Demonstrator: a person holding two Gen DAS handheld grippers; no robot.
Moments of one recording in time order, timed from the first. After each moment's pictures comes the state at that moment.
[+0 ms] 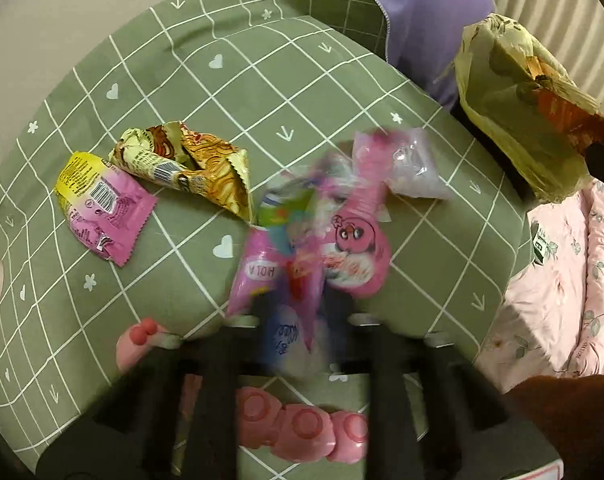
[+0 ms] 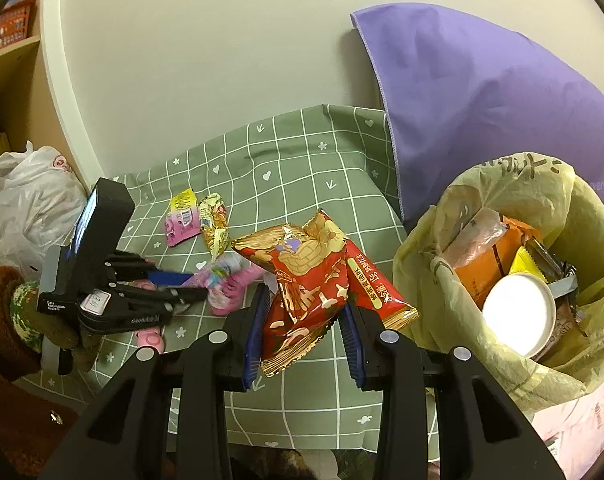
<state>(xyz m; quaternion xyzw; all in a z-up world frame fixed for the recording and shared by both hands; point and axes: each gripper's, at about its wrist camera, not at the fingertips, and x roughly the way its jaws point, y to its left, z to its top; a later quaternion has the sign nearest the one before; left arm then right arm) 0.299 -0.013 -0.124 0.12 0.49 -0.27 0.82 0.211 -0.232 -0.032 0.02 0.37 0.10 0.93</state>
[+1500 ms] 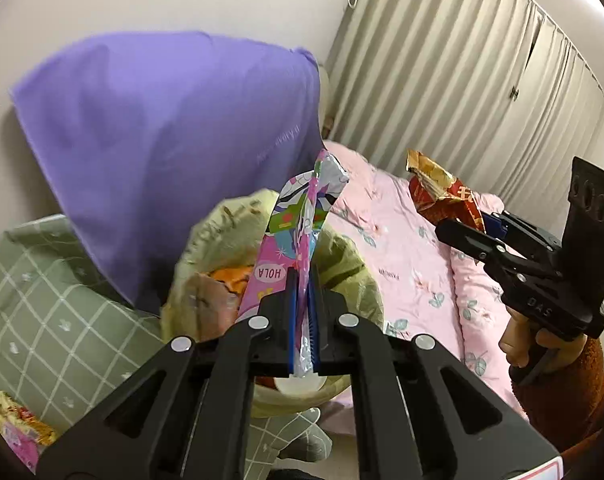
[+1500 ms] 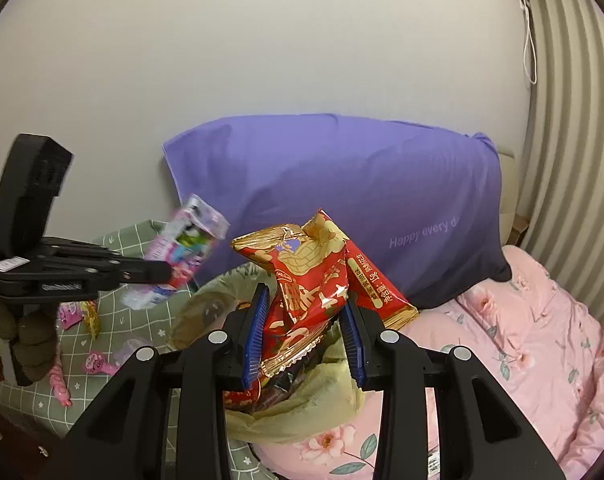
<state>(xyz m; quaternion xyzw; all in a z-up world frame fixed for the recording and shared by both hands) 0.290 -0.240 0.055 0.04 0.35 -0.54 0.77 0.142 -0.393 0.081 0.01 0.26 -0.11 0.96</state>
